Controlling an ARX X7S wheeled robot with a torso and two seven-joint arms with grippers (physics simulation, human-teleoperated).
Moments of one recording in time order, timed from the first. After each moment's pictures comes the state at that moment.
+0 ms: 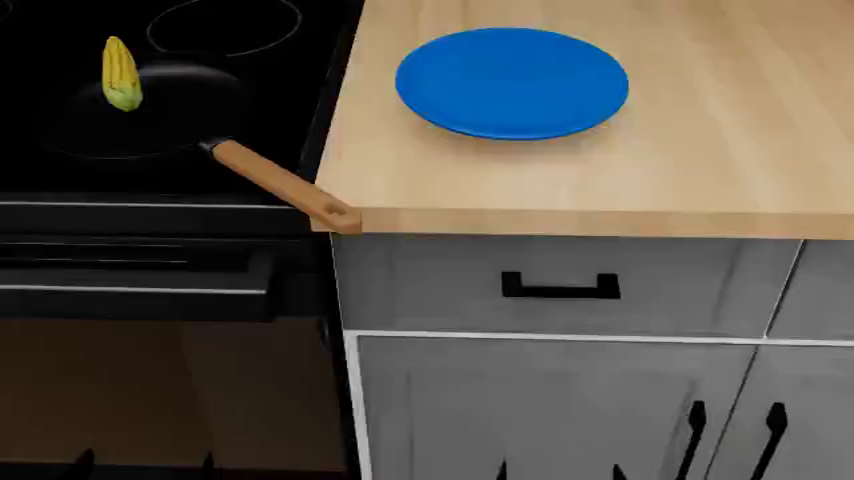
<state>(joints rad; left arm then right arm) 0.00 0.00 0.00 0.00 0.00 0.00 0.00 0.00 0.00 0.00 0.00 0.00 0.00 0.00</state>
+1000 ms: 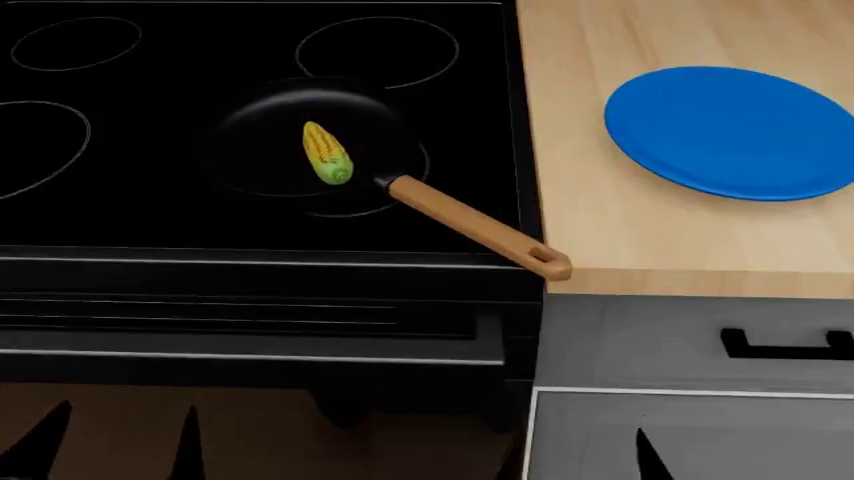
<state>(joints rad) -0.01 -0.10 0.08 0.20 -0.08 -0.11 -0.07 0.01 0.08 -0.06 -0.14 0.06 0.07 0.11</state>
